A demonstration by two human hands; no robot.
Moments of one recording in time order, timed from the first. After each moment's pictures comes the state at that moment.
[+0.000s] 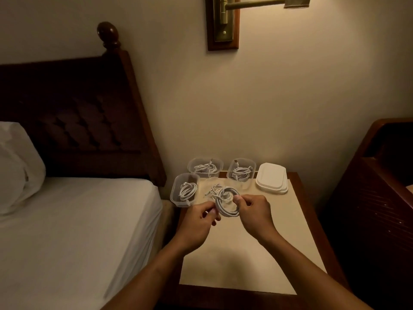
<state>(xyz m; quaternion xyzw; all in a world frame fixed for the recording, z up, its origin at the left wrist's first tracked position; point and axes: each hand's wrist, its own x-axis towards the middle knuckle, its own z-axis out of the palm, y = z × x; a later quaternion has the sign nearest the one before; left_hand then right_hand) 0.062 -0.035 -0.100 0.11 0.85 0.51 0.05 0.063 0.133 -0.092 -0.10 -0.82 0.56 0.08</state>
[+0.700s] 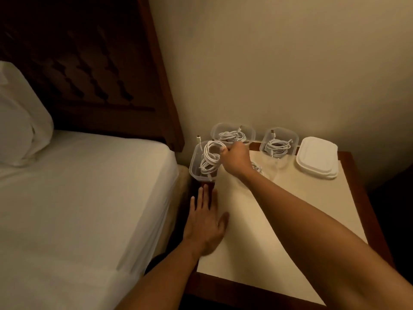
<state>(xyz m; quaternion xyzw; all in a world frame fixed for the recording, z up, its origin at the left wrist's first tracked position) 0.021 -0.086 -0.255 0.07 0.99 0.11 0.06 -0.121 0.034 -0.146 -0.07 -0.88 0.47 -0.01</state>
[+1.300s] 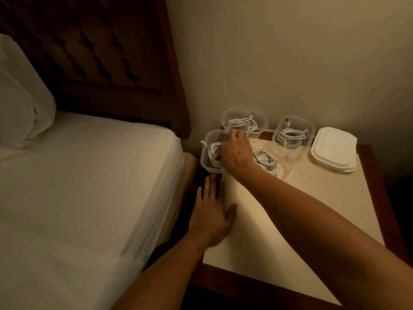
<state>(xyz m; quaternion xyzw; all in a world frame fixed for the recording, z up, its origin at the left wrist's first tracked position) 0.022 -0.088 -0.260 0.04 0.99 0.15 0.06 -0.122 0.007 -0.173 0.14 -0.99 -0.05 0.04</state>
